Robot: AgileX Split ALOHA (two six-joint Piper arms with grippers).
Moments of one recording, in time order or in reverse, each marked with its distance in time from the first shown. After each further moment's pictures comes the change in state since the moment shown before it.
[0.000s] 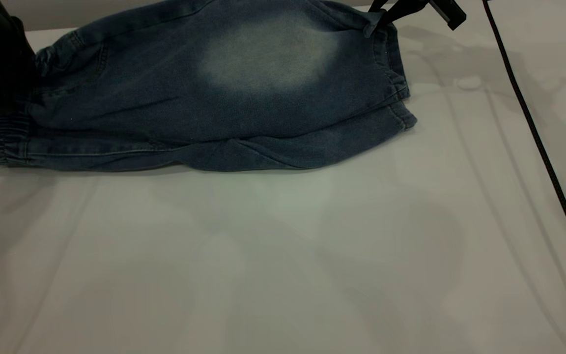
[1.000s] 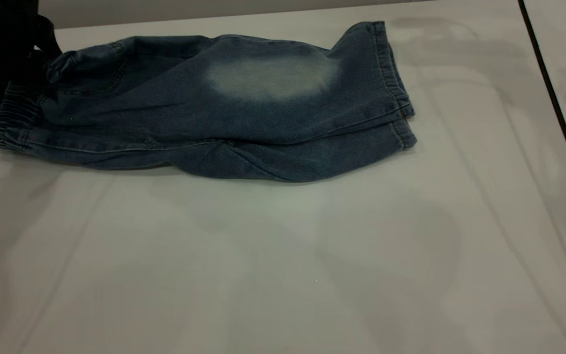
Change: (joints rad) left arm 0.001 -0.003 -0.002 0.134 0.114 0.586; right arm 0.005 -0.005 -0.268 -0.119 0.057 -0.178
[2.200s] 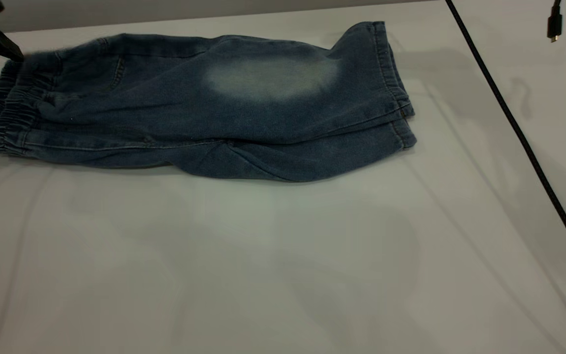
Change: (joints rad) left arm 0.281 -0.022 -0.001 0.006 0.360 0.811; right arm 0.136 0.001 -0.018 0.145 -0.003 -0.192
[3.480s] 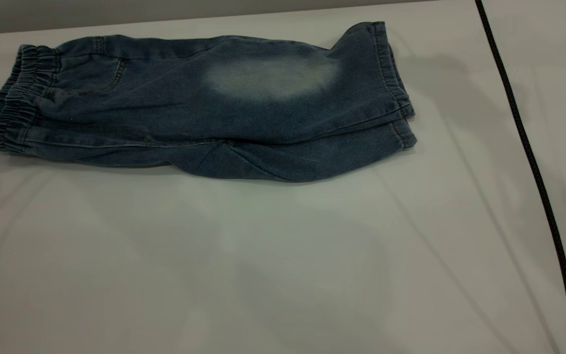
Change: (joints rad) left arm 0.018 -0.144 0.000 1.028 0.064 -0.643; right arm 0.040 -0.139 0.009 -0.270 0.001 -0.142
